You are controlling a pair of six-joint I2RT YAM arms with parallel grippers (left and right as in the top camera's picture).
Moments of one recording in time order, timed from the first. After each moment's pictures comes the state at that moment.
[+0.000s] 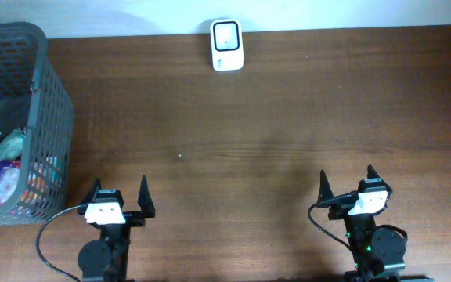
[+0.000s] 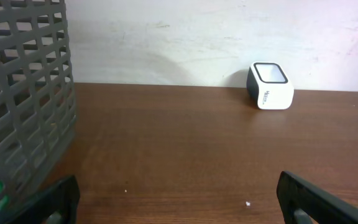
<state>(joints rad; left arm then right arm) 0.02 0.01 0.01 -0.08 0.01 -0.05 0.06 0.01 0.01 -0.08 0.00 -0.01</state>
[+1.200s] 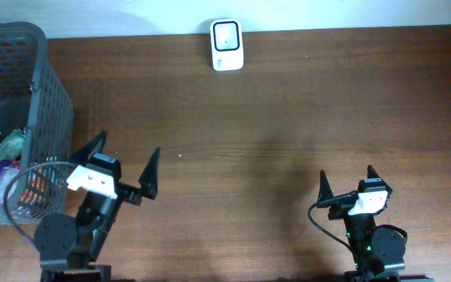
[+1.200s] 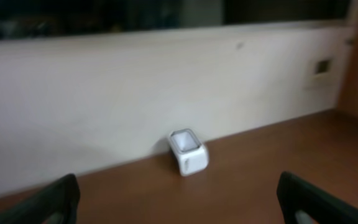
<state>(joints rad) 0.02 0.49 0.55 -0.01 0.38 0.03 0.06 0.01 0.01 -0.08 0.00 -0.01</state>
